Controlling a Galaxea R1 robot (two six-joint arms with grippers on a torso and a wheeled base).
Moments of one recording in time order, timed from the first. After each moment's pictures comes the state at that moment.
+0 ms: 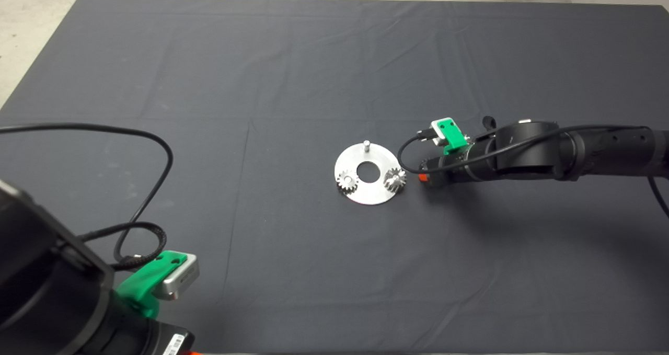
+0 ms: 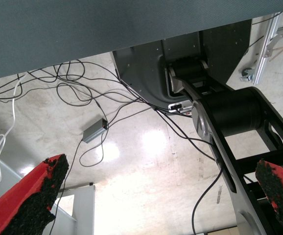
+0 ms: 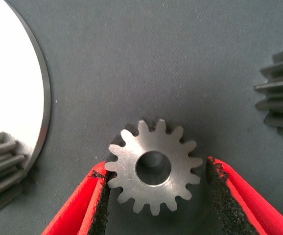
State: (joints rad) left arm -0.49 2.19 -0.29 -0.07 1.44 -1.68; right arm 0.17 2.42 -0.96 -0.88 -1.39 1.28
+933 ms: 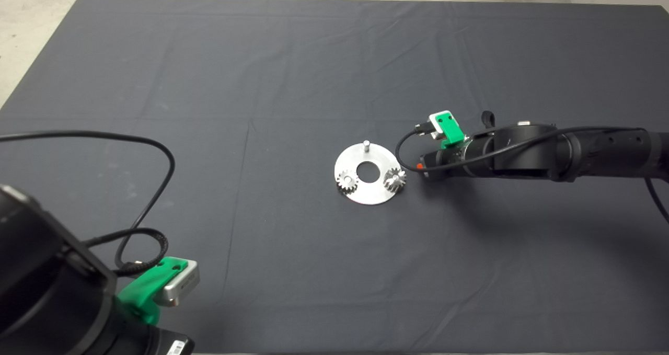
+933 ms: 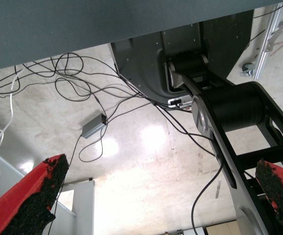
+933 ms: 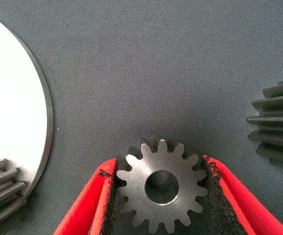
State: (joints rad) left arm -0.47 2.19 -0.29 -0.07 1.45 -1.68; right arm 0.16 2.42 -0.98 -0.96 -1.37 1.26
